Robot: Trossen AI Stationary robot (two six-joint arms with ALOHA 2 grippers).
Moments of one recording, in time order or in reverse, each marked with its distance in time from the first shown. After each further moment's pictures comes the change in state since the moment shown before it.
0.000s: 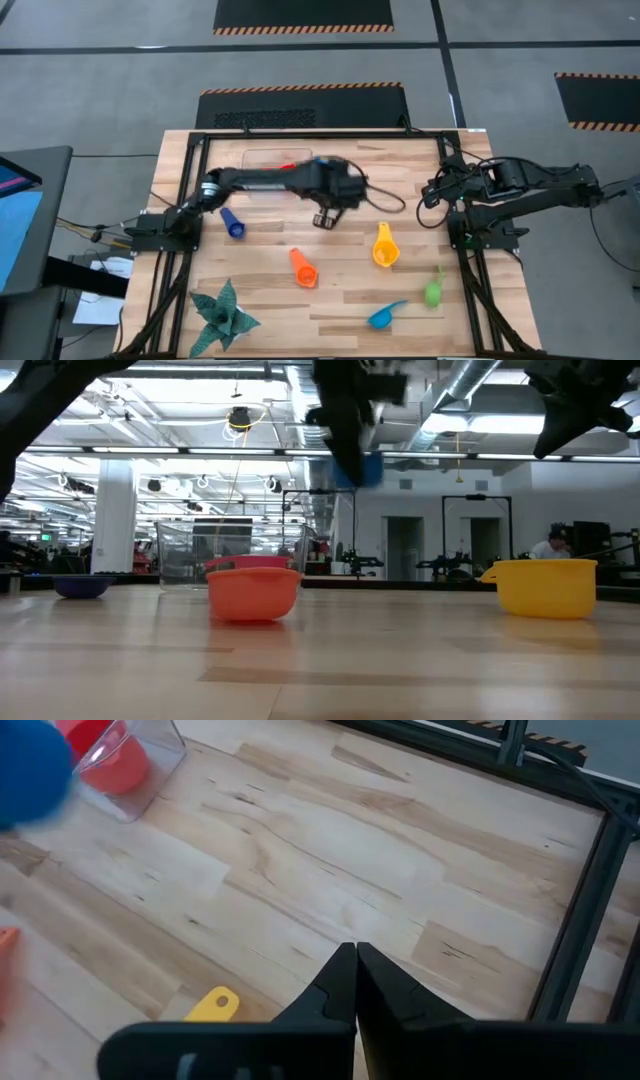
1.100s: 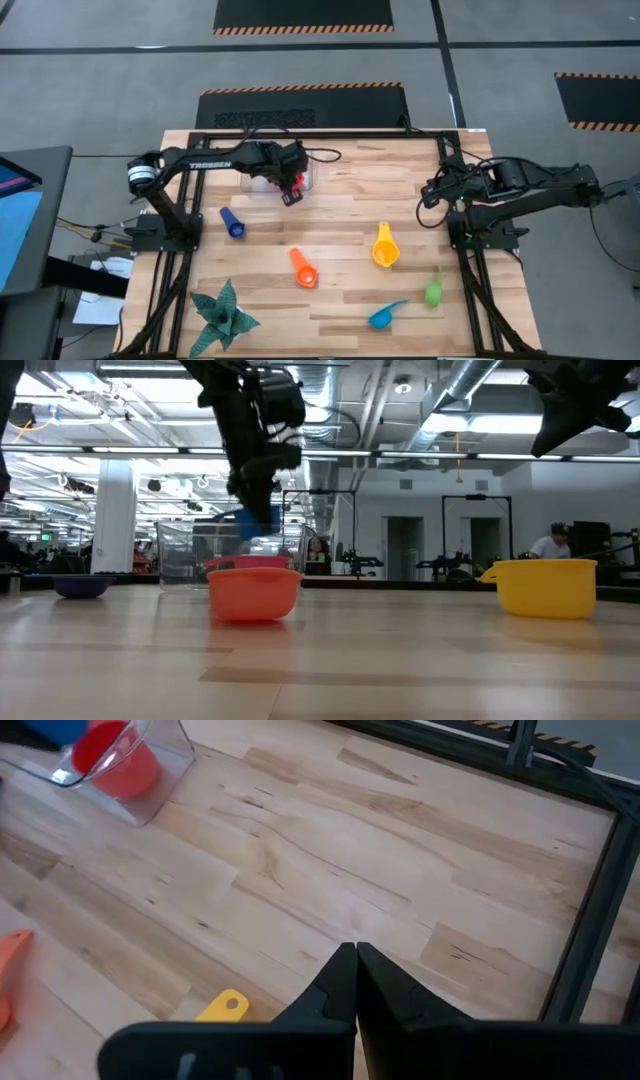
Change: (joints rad) left arm 0.281 -0.519 -1.009 0.577 0.170 -0.345; right arm 0.001 0.000 0.000 0.021 -0.006 0.001
